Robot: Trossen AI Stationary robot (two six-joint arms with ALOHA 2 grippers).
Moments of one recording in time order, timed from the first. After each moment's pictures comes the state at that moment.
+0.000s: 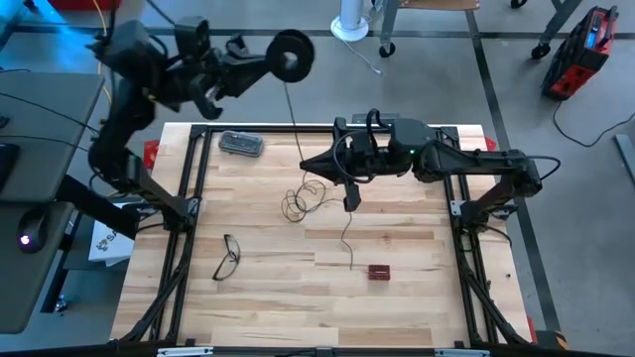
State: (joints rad) left arm 0.22 1.56 2.36 -0.43 0.19 -0.43; right arm 0.04 1.56 1.64 0.08 -0.13 0.01
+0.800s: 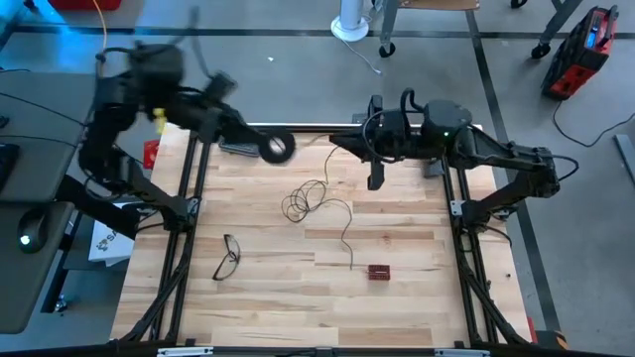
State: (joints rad) left arm 0.21 1.49 2.36 -1.14 0.38 -0.83; right arm -0.03 1.40 1.64 -0.14 -0.01 -0.06
